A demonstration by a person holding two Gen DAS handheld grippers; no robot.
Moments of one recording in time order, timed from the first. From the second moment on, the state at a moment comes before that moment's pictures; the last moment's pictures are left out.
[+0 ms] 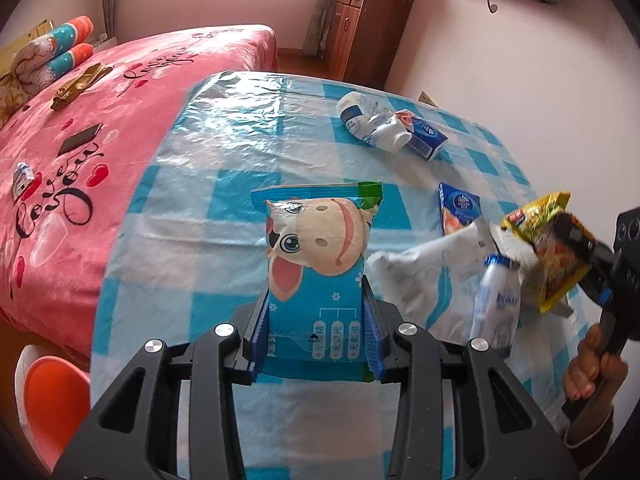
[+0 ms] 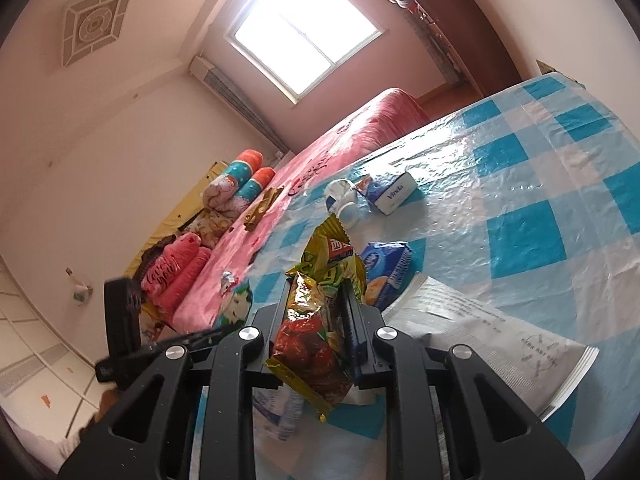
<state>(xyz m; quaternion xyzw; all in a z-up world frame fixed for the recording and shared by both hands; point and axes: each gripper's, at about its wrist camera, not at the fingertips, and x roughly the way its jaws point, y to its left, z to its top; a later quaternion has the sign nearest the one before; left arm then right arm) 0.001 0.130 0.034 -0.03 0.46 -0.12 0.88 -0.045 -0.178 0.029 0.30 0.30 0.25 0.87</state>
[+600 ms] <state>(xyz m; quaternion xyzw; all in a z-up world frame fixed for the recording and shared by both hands) -0.047 0.193 0.034 -0.05 0.44 -0.10 0.89 -0.054 -0.122 0.065 0.26 0.32 0.26 0.87</state>
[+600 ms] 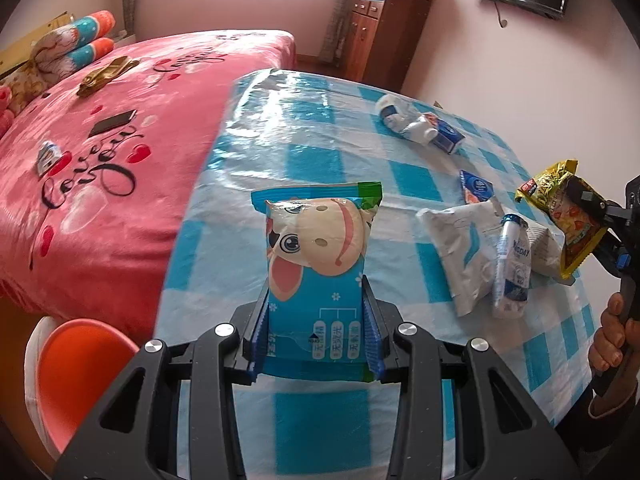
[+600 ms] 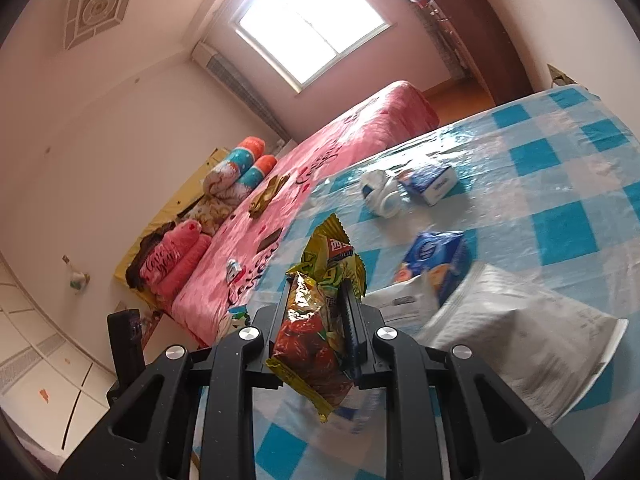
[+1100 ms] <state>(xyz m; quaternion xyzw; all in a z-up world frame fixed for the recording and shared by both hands) -0.084 0.252 0.040 -0.07 0.43 -0.06 0.90 -0.053 -0.019 0.072 0.22 0.36 0.35 0.83</state>
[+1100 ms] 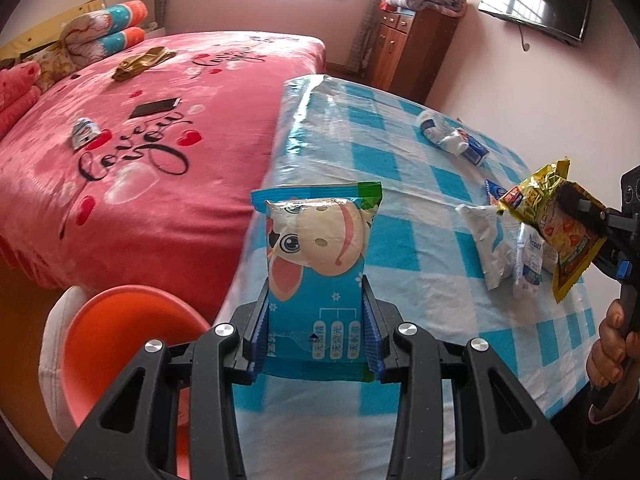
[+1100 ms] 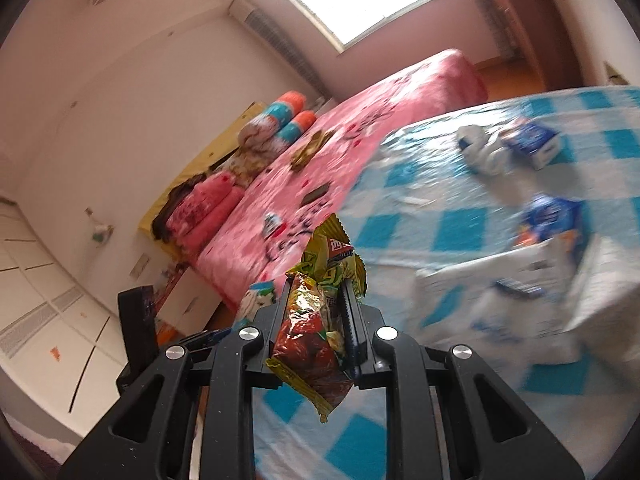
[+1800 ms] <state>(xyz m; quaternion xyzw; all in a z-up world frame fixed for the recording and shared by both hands) -0.145 0.368 0.015 -0.13 0.44 0.05 0.89 -0.070 0.154 0.069 0.15 0.43 0.48 0.75</state>
